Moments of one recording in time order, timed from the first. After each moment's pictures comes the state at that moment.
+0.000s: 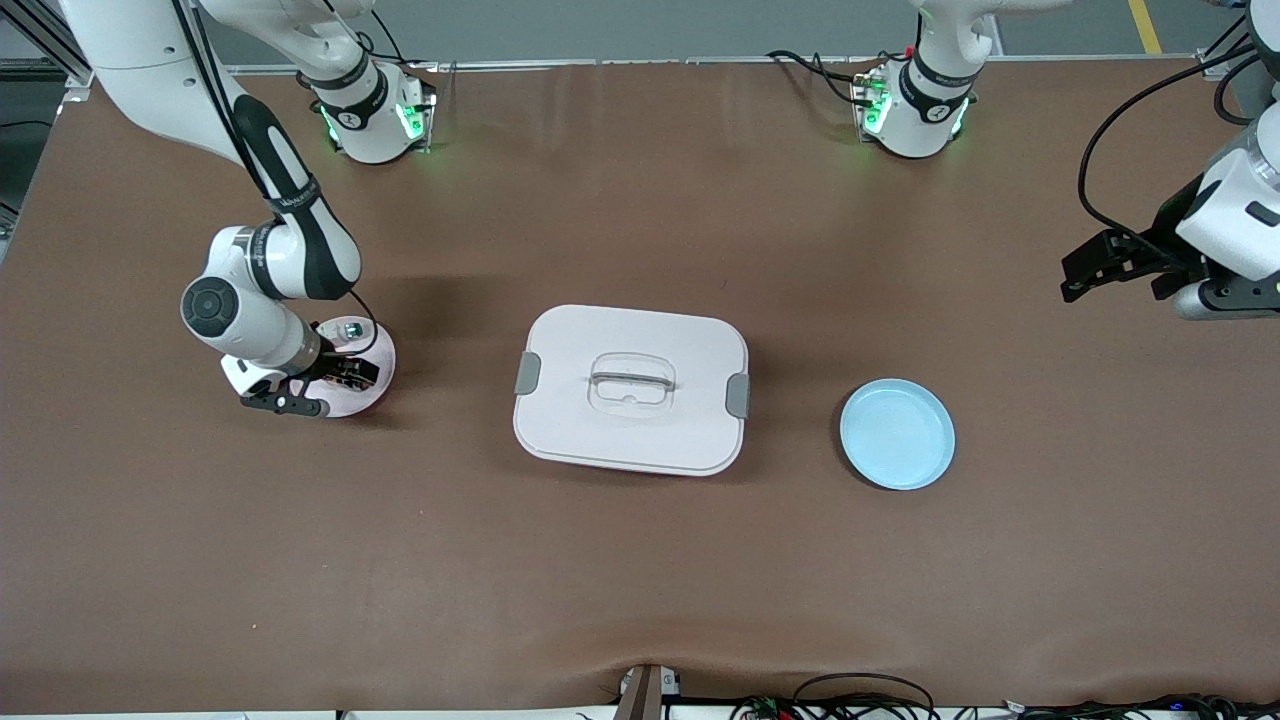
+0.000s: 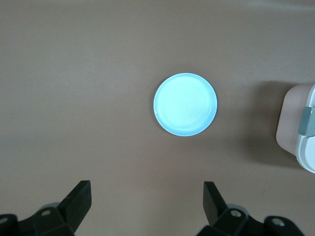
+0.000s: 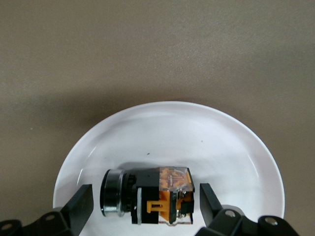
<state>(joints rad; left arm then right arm) -0.01 0.03 -0.07 -1.57 0.01 1.63 -0.10 0.12 0.38 -0.07 -2.26 0.06 2.57 0.15</state>
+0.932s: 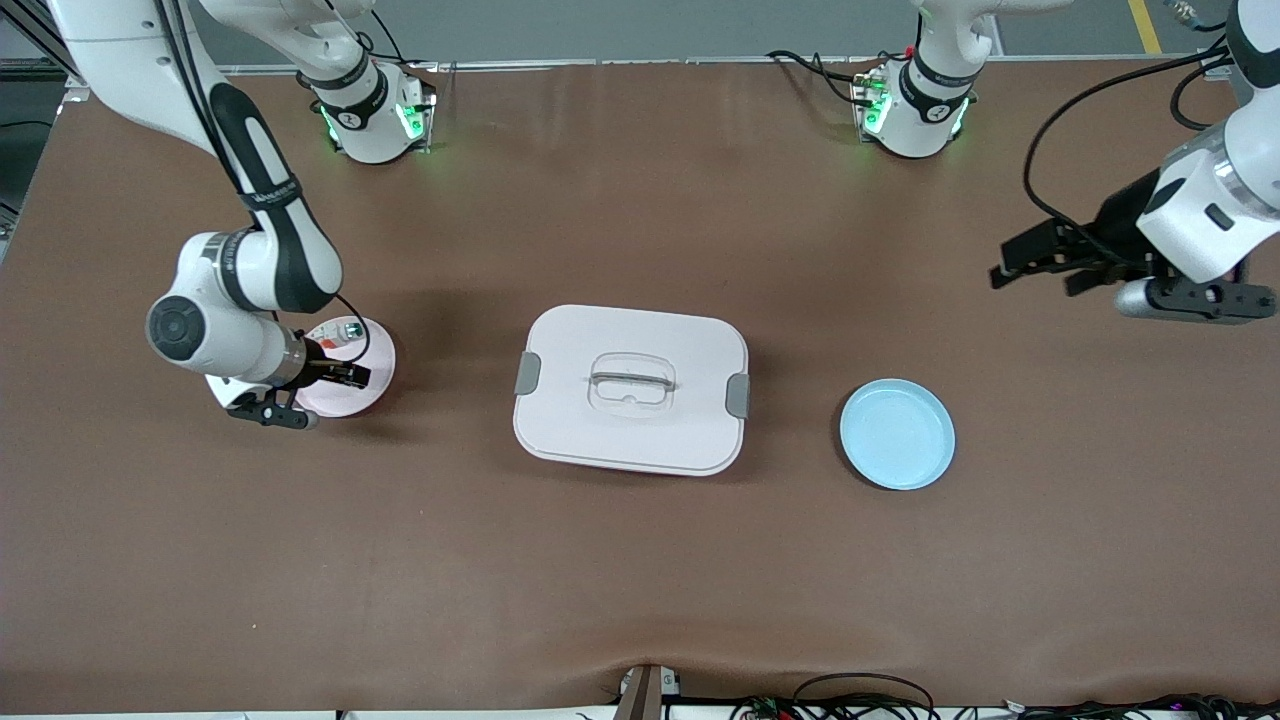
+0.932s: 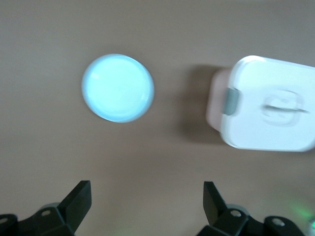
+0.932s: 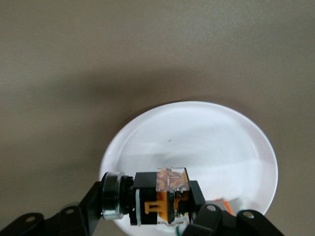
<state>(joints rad) -0.03 0.06 -0.08 -1.58 -0.32 1.58 -0.10 0.12 0.35 -0.07 -2.08 0.17 2.23 0.15</state>
